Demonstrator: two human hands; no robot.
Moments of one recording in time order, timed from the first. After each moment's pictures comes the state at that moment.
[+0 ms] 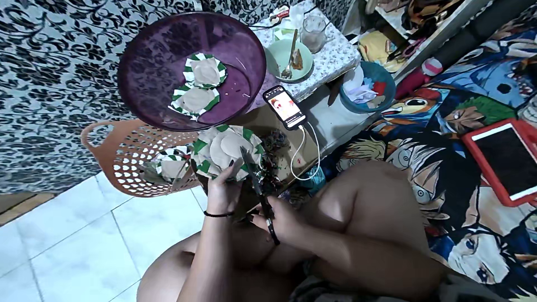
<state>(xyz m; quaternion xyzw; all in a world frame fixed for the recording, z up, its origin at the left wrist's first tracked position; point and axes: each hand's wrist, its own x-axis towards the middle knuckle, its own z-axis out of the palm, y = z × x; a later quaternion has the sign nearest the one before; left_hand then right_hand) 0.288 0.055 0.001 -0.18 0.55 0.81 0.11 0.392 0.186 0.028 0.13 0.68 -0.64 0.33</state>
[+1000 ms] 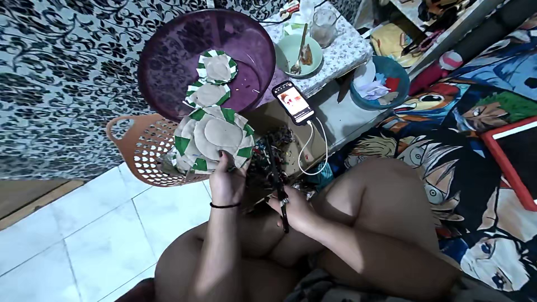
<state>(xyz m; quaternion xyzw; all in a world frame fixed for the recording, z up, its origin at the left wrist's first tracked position) 0.284 0.055 0.012 -0.21 0.47 0.86 0.04 0.392 0.191 0.030 0.22 0.64 -0.67 0.31</state>
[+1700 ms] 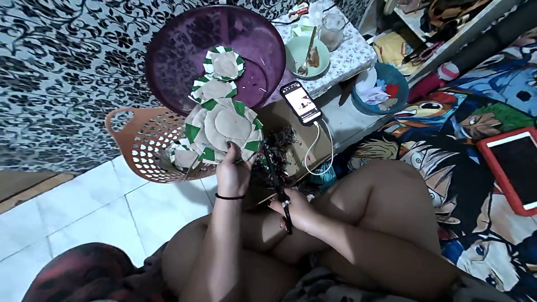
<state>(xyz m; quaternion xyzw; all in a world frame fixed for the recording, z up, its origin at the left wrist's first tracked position) 0.273 0.049 0.014 -0.20 0.46 0.86 0.07 0.389 0.179 0.023 0.21 0.63 -0.66 0.35</state>
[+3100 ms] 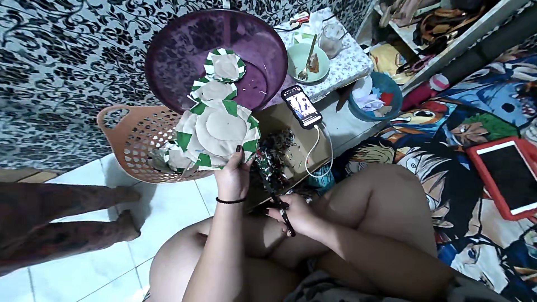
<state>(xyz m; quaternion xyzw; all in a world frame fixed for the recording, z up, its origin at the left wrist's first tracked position) 0.280 0.050 0.014 -0.17 0.46 0.87 0.00 0.392 0.175 0.013 0.19 0.67 -0.61 0.37</state>
